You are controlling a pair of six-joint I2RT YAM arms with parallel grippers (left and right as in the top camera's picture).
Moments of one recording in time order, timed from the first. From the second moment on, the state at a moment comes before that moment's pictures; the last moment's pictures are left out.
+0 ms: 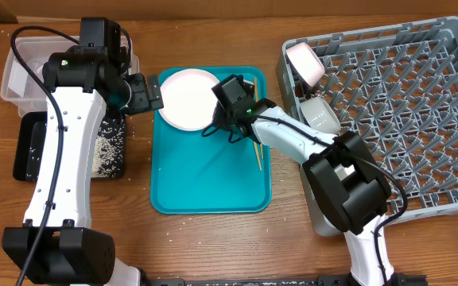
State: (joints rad) left arm -0.03 1.70 1.74 -1.28 0.02 -0.27; right arm 0.63 2.18 1.53 -0.39 0.04 0.85
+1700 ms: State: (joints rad) left arm -0.03 1.70 1.74 -1.28 0.02 -0.27; right arm 0.66 2.14 1.60 -0.83 0.07 0.73
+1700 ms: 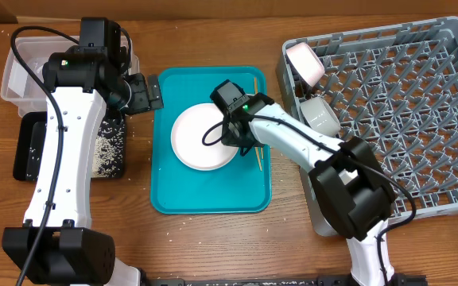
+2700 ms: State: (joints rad) left arm -0.03 1.70 1.74 -1.28 0.02 -0.27; right arm 0.25 1.67 1.77 -1.02 0.81 -0.01
